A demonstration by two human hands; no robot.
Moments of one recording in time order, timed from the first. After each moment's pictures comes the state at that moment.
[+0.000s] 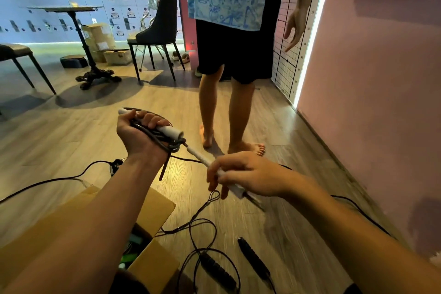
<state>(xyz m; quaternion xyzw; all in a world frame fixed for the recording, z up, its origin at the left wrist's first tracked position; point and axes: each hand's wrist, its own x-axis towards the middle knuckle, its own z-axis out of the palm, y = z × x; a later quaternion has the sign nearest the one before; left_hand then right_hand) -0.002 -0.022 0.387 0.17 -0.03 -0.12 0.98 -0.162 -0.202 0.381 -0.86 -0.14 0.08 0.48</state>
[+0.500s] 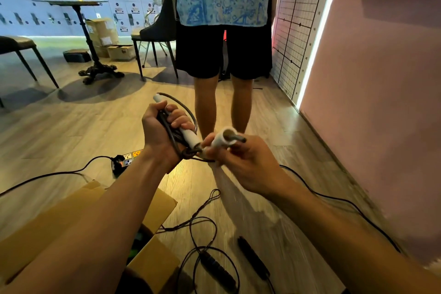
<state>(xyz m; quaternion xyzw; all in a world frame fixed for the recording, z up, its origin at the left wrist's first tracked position) -0.012 -0.034 0.386 0.25 -0.09 -0.27 0.92 -0.152 -0.170 0.383 -0.80 -0.20 -0.24 0.51</state>
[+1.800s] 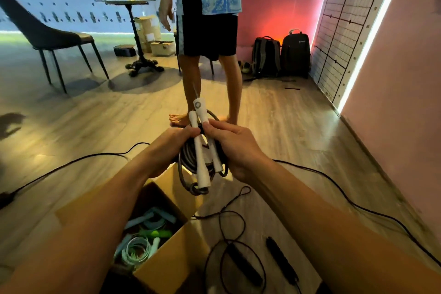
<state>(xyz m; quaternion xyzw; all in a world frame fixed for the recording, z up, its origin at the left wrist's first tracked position) -0.024 0.070 0.376 0.76 -0.17 -0.18 0.60 -0.082 -0.078 0.382 -0.61 0.10 -0.03 0.79</state>
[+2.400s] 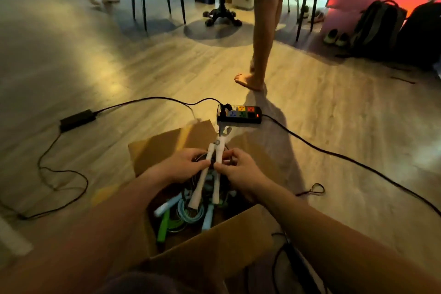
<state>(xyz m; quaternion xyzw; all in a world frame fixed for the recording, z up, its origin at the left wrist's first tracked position) 0.038 0.263 0.191 0.89 -0.03 -0.21 0.41 0.026 0.082 0.185 -0.75 0.06 0.22 0.61</state>
